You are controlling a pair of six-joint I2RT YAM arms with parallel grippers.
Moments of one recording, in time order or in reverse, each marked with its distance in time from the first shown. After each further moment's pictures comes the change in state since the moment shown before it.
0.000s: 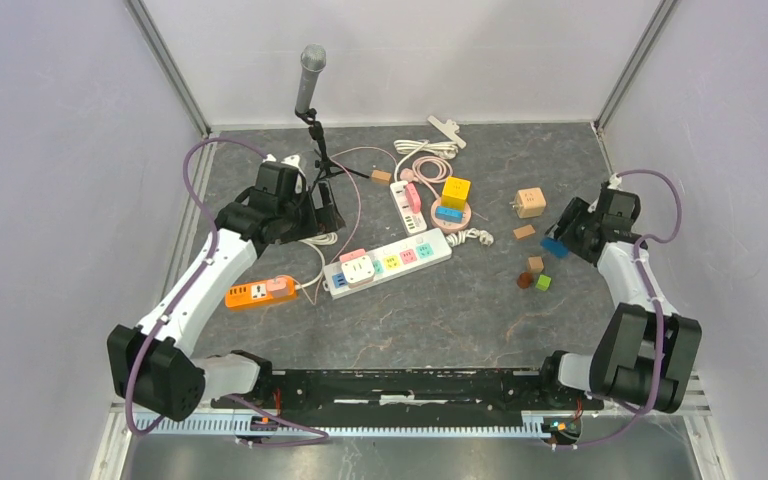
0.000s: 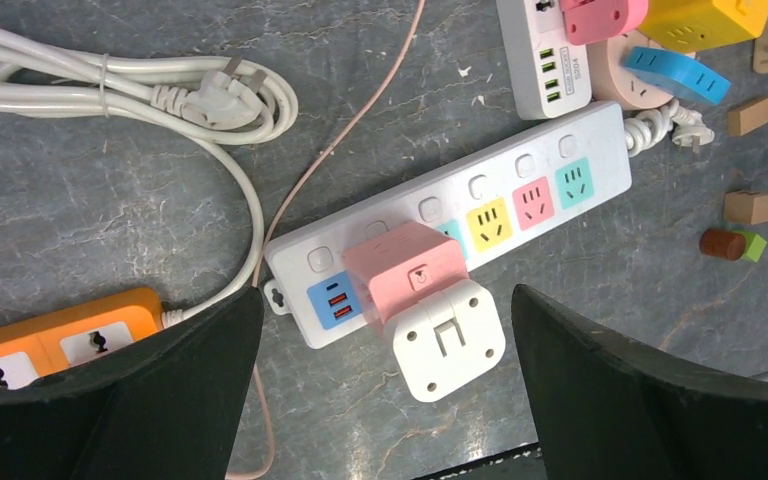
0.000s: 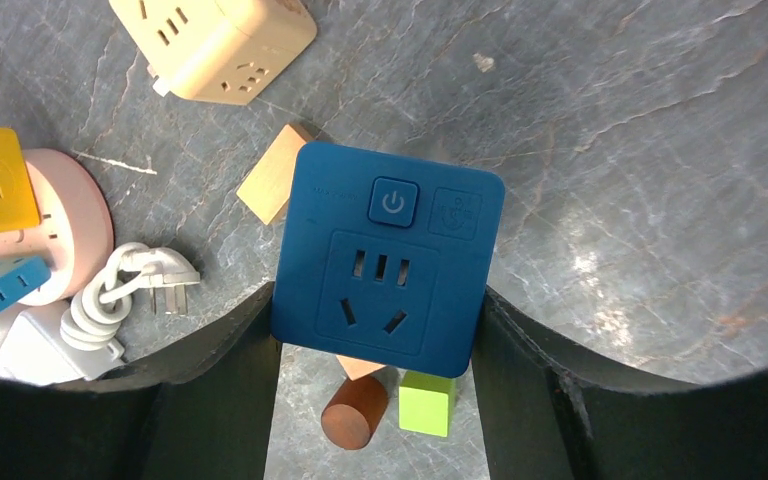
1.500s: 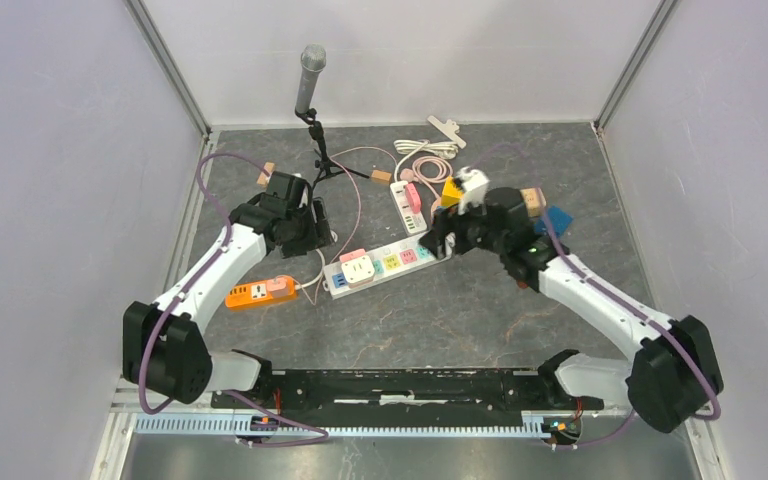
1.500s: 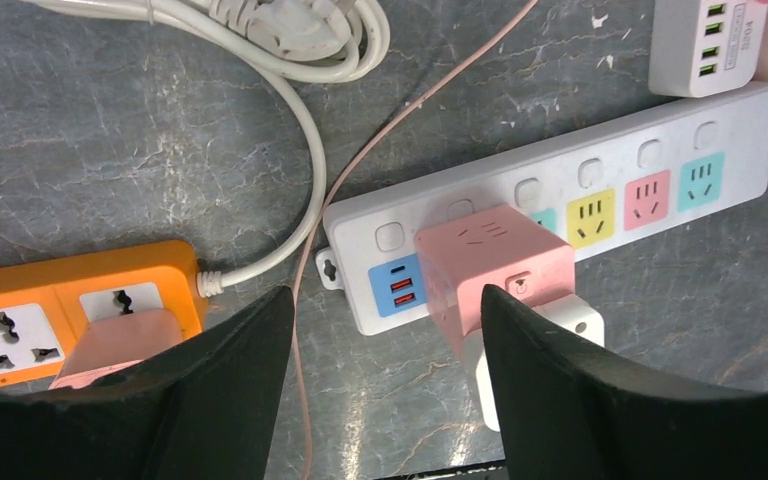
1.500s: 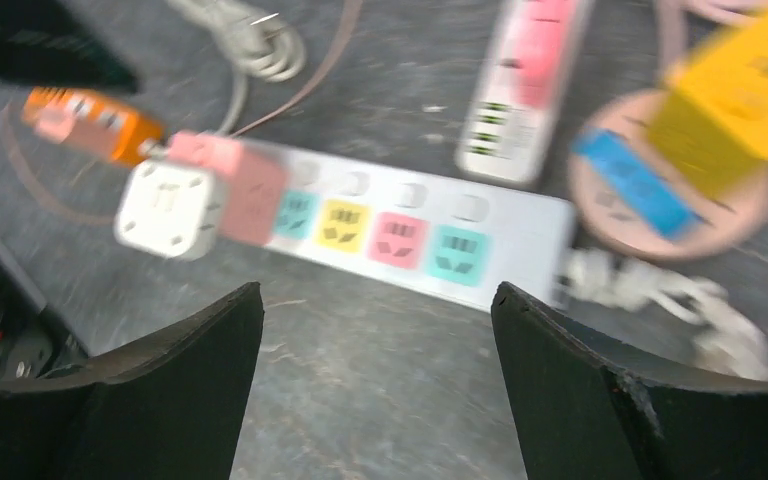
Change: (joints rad) left arm 0.026 0.085 -0.072 -0.030 -0.054 -0.032; right arm 0.724 -0.089 0.007 0.268 -0.147 -0.105
